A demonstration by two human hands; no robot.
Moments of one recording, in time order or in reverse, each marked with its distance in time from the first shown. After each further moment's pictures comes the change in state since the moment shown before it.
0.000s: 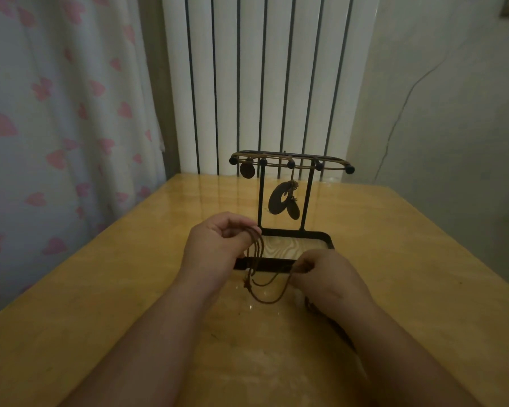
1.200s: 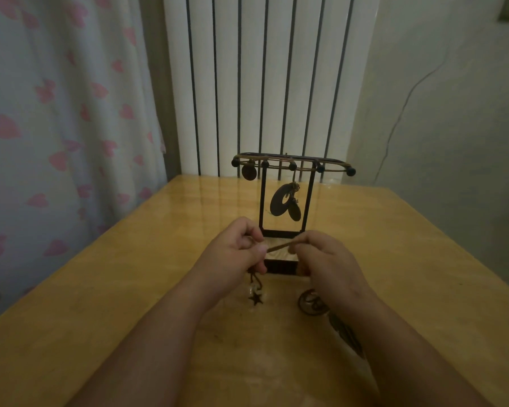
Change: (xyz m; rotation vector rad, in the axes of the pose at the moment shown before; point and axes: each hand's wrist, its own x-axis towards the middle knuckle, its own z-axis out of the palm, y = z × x) left_hand 0.001 -0.007 -0.006 0.112 -0.368 0.028; right_hand -0.006 -0.006 -0.006 0.485 0.053 -0.239
